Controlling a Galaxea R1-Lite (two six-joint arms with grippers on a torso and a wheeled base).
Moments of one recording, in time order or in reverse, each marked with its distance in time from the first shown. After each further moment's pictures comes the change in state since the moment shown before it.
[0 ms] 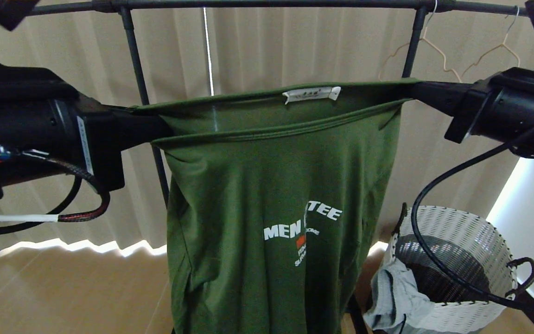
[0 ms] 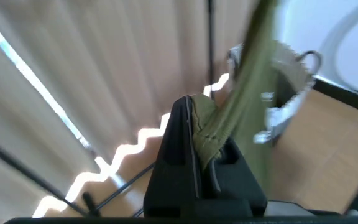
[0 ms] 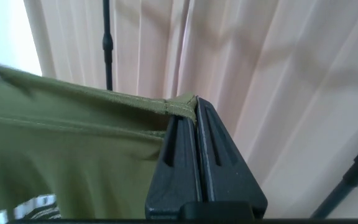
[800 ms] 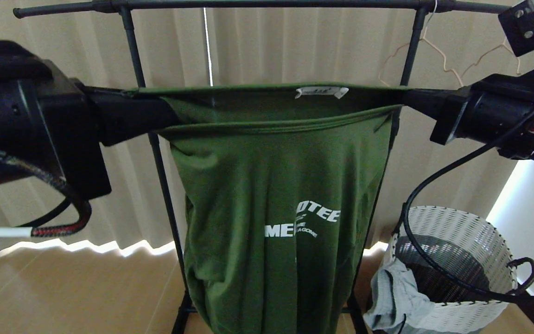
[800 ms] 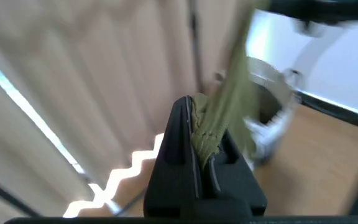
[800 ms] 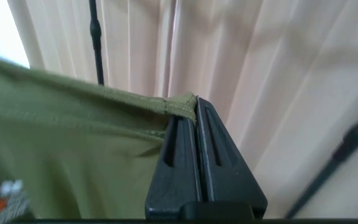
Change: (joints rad) left arm -0.100 -0.021 -0.011 -0.050 0.009 0.007; right arm 0.000 0.025 -0.023 0.045 -0.048 -0.003
